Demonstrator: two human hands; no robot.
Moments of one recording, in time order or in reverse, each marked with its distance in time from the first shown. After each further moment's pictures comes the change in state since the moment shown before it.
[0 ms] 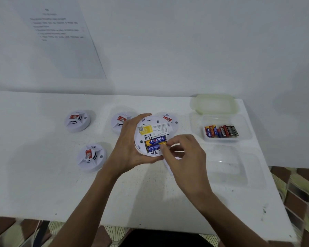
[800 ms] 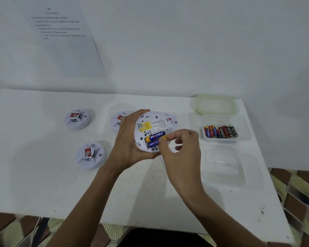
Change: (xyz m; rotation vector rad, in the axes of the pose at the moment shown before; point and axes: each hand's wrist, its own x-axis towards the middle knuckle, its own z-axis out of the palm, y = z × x) left_hand 0.005 -0.004 0.007 0.088 0.094 0.058; right_hand 0.001 -0.020 0.004 0.068 0.075 0.163
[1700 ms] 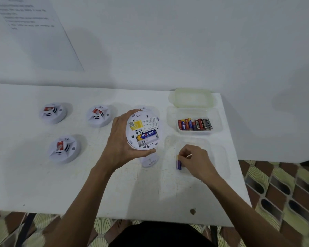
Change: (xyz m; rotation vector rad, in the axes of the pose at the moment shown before) left_hand 0.000 0.051 0.050 -0.022 -0.028 -0.040; right_hand 0.059 0.139 -0.105 -0.483 -0.427 0.184
